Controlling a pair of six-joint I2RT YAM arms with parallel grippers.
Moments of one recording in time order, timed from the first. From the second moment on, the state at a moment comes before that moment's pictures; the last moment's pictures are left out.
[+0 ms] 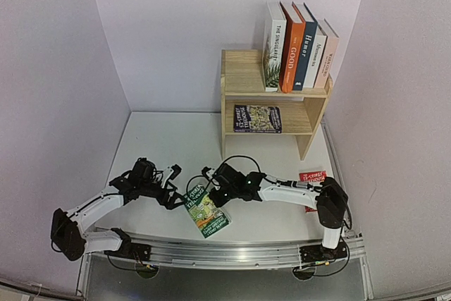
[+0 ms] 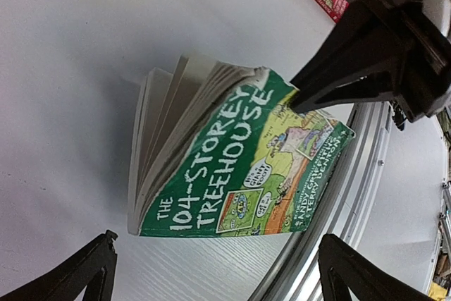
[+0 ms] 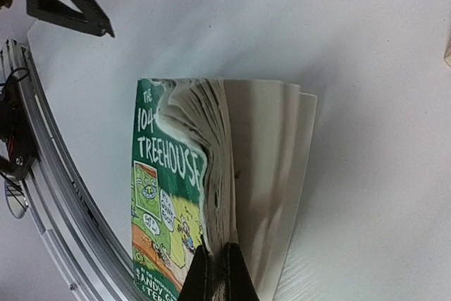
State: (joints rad) left arm -0.55 1.15 0.72 -0.45 0.57 -0.01; right arm 1.09 1.92 1.48 -0.46 -0.07 0.37
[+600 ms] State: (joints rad) left arm -0.53 1.42 0.72 -0.42 0.67 -0.15; right arm 1.10 1.89 1.41 -0.37 -0.04 0.34
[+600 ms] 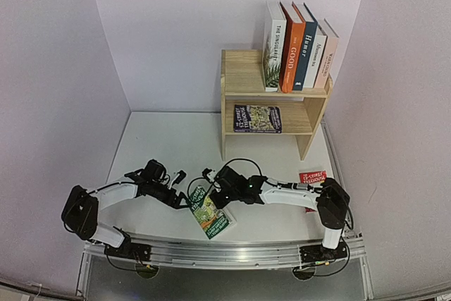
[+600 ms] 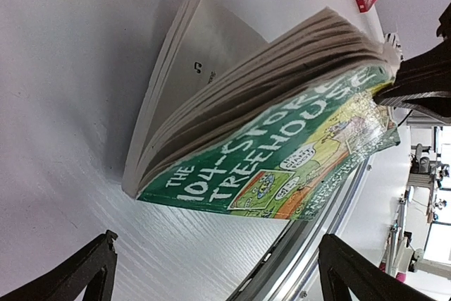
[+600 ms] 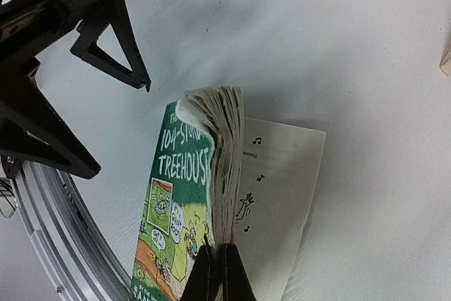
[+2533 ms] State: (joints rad) left arm -0.56 1.56 0.95 -0.32 0.73 -0.60; right arm 1.25 1.76 1.37 -0.26 0.40 0.03
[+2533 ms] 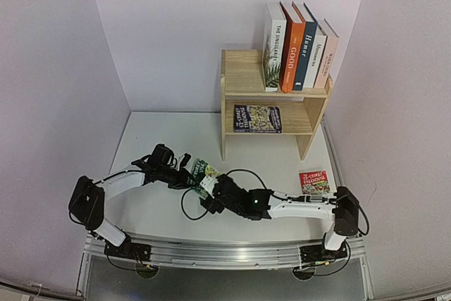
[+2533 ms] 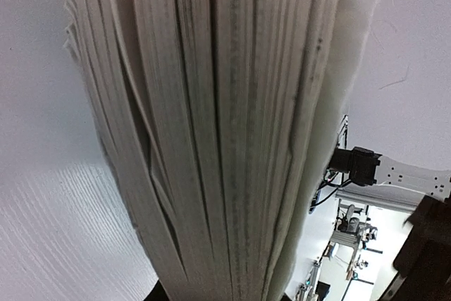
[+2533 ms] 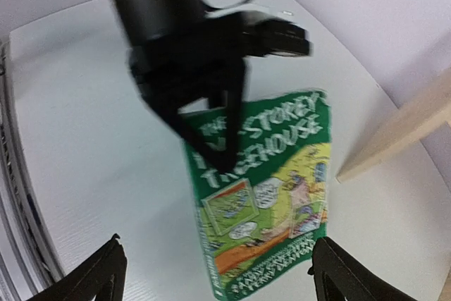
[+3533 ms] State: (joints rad) left arm -0.48 1.51 0.91 -0.22 0.79 -0.77; right arm 1.29 2.33 1.48 0.43 1.10 -0.59
